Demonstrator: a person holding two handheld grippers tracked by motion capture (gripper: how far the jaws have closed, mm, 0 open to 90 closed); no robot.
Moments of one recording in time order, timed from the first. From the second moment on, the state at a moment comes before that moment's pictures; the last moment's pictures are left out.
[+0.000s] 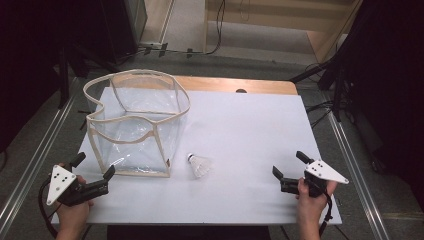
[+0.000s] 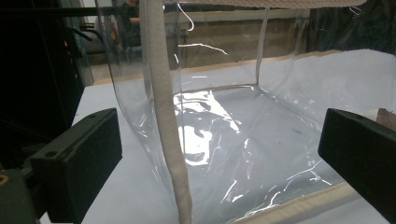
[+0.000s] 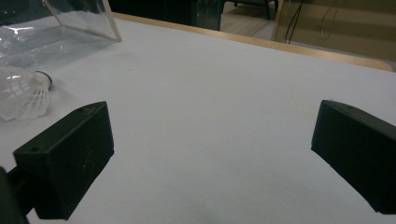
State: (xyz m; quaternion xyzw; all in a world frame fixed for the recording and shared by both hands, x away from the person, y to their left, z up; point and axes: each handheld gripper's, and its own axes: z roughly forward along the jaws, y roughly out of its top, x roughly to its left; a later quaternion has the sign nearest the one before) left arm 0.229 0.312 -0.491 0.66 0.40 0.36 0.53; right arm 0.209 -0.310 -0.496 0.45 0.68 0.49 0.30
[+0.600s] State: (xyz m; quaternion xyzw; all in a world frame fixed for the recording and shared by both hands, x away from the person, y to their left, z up) left arm 0.229 0.310 -0.492 0.66 0.40 0.36 0.52; right arm 0.214 -0.281 -0.458 0.41 0.71 0.50 0.28
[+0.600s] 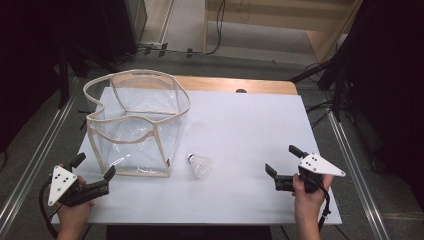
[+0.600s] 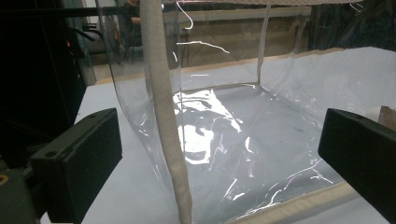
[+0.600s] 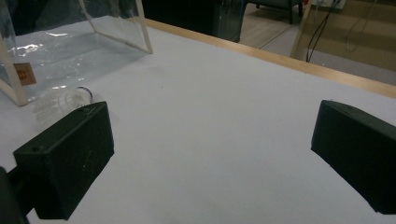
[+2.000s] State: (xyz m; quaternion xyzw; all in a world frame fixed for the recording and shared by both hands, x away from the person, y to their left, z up) left arm 0.228 0.310 -0.492 0.66 0.40 0.37 0.52; right arm 0.269 -0.197 -0.428 0.31 0.79 0.50 0.19
